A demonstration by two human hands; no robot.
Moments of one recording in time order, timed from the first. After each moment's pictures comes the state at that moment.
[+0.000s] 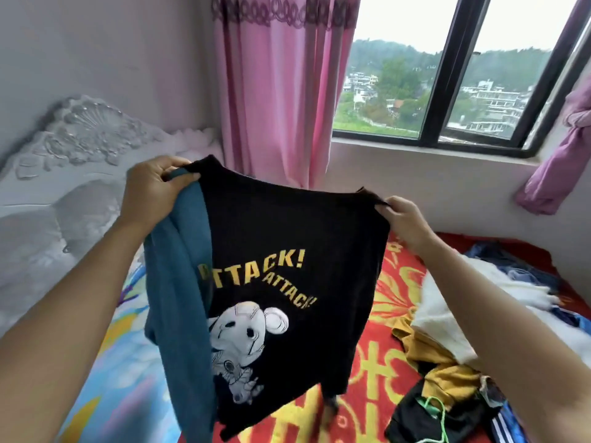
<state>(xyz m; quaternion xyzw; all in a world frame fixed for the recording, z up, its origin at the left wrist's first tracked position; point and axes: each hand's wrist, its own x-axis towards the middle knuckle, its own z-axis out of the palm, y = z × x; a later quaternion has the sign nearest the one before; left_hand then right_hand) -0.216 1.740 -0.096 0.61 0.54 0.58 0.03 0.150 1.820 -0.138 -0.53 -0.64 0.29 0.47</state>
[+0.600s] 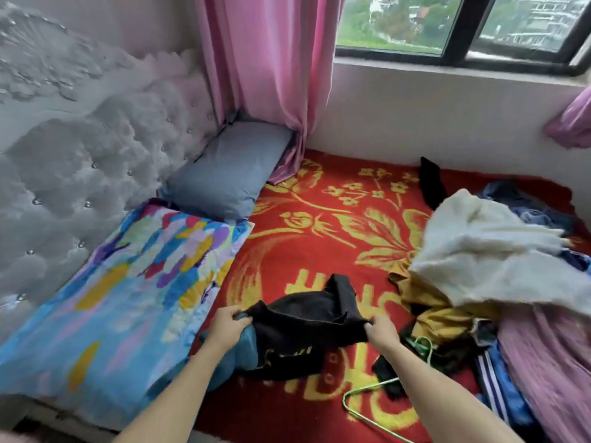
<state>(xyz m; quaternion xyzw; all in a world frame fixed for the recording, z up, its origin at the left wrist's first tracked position) -0.121 1.712 -0.396 0.48 0.74 0.28 0.37 0.191 1.764 -0.435 -0.76 -0.57 0.33 0.04</state>
